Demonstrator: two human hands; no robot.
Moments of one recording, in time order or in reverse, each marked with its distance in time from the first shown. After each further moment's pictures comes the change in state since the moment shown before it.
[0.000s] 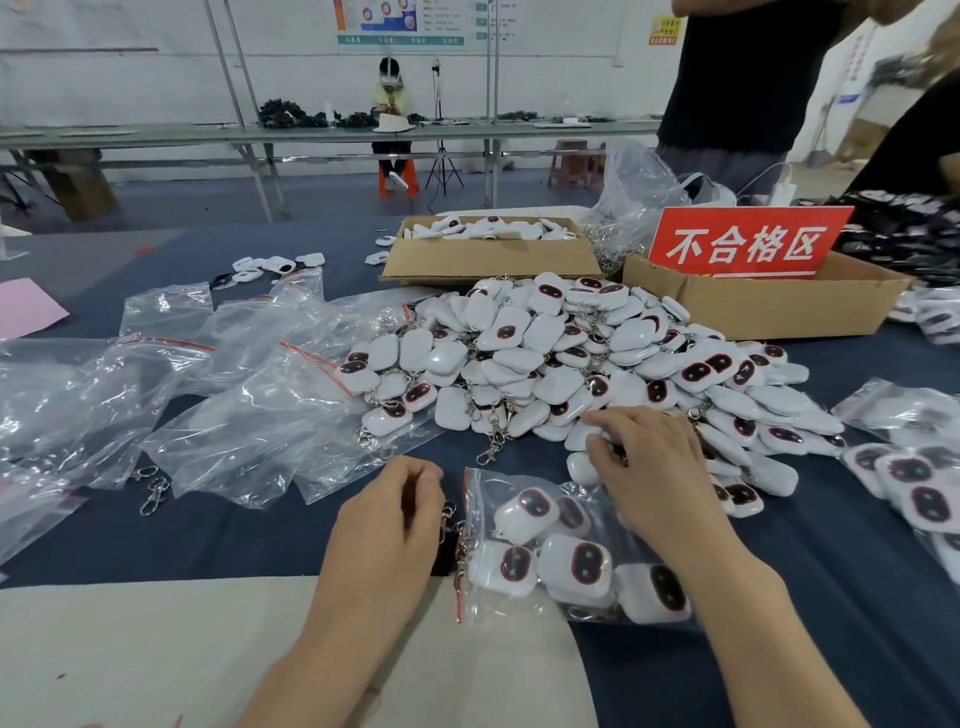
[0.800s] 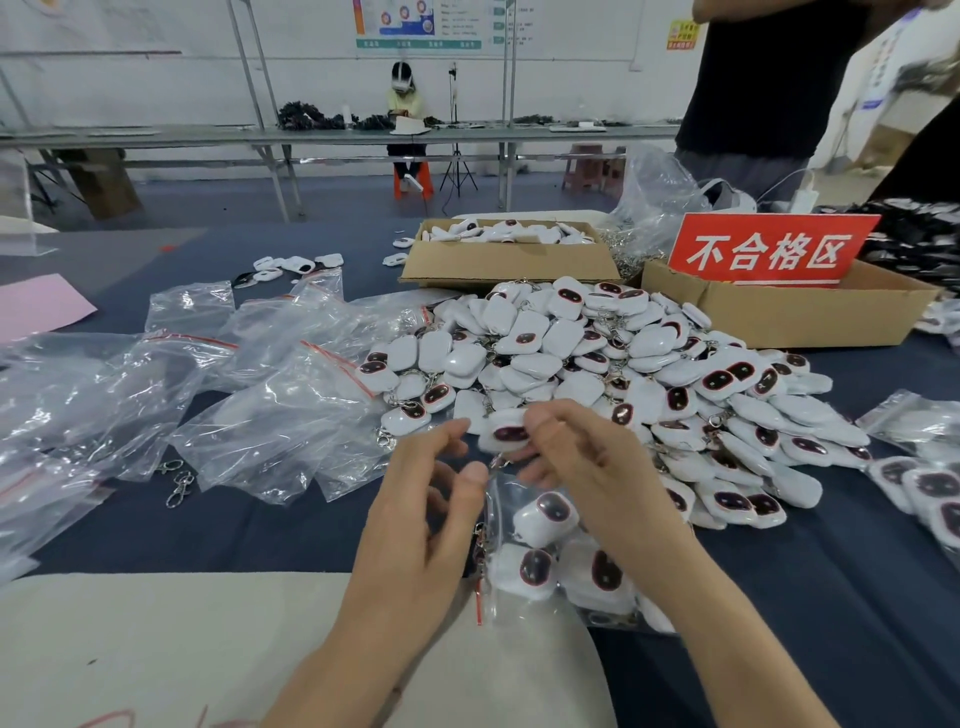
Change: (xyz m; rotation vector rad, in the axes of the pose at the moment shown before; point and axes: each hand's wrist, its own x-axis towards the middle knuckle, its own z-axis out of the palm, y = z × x) left_hand -0.006 0.008 0.000 -0.285 0.042 0.284; right_hand -0.019 -0.067 -0.005 0.830 -0.169 -0.145
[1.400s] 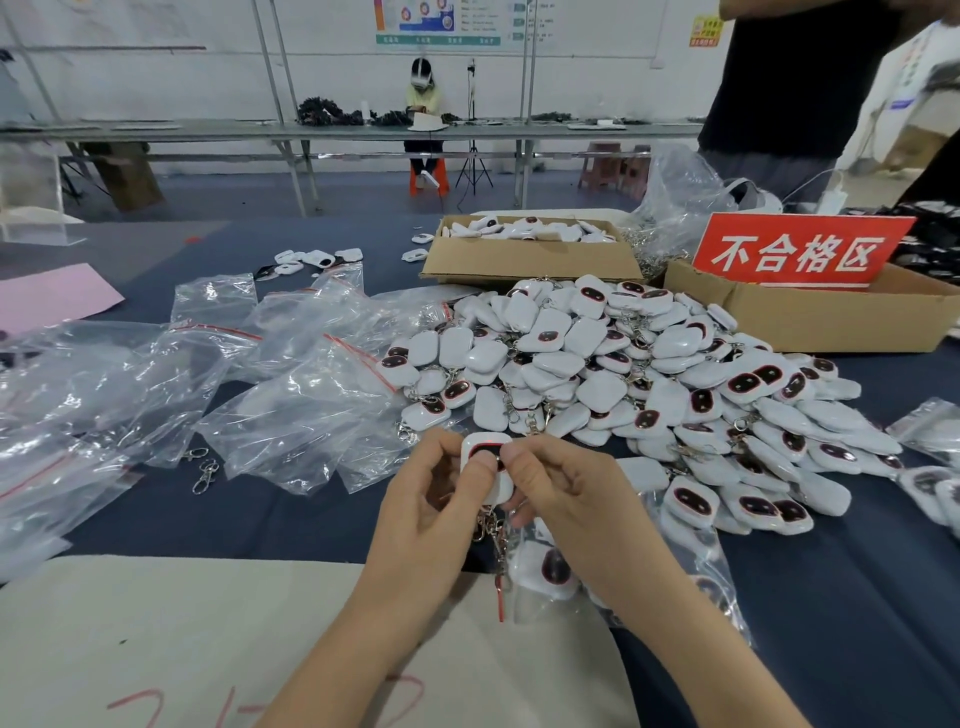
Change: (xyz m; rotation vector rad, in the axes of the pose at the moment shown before) left_hand 0.007 0.002 -0.009 -0.300 -0.060 -0.182; right_hand -0.008 -0.006 0.036 0.130 -0.035 0.090
